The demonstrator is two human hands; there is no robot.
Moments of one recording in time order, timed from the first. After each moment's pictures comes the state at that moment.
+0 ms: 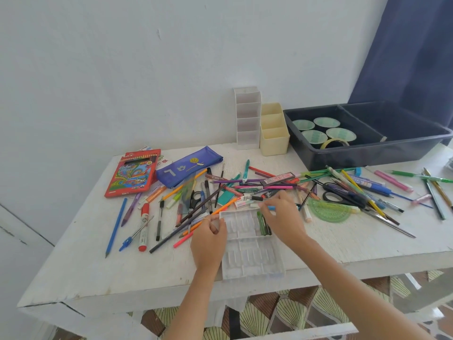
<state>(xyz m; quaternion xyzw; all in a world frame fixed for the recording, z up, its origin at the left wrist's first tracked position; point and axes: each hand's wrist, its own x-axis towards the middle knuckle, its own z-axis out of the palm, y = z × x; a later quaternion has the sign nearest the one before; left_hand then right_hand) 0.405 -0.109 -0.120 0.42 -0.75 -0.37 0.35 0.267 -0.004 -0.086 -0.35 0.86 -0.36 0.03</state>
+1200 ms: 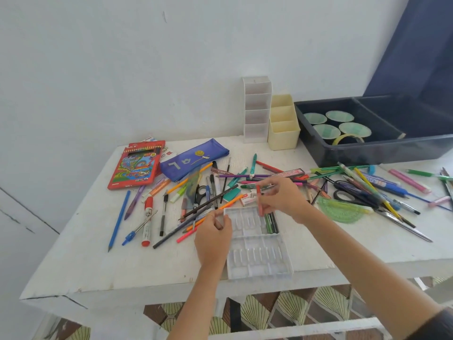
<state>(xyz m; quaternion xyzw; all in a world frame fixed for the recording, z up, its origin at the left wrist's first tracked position) 0.403 -0.115 -0.126 0.42 -0.74 -0.38 0.36 0.245 -0.033 -0.052 -0.27 0.76 -0.50 0.32</state>
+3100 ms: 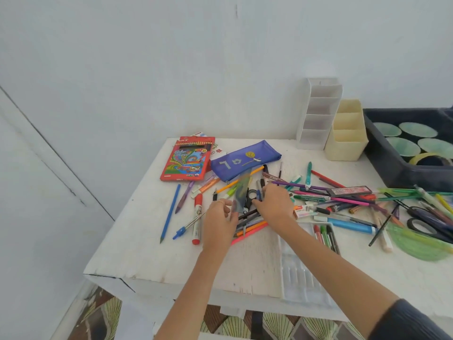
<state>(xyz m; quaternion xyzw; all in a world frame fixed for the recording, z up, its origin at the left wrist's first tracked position) 0.450 -0.202 -0.093 0.47 -0.78 -0.31 0.29 0.317 -0.166 -0.081 -0.36 0.90 -0.22 0.08</state>
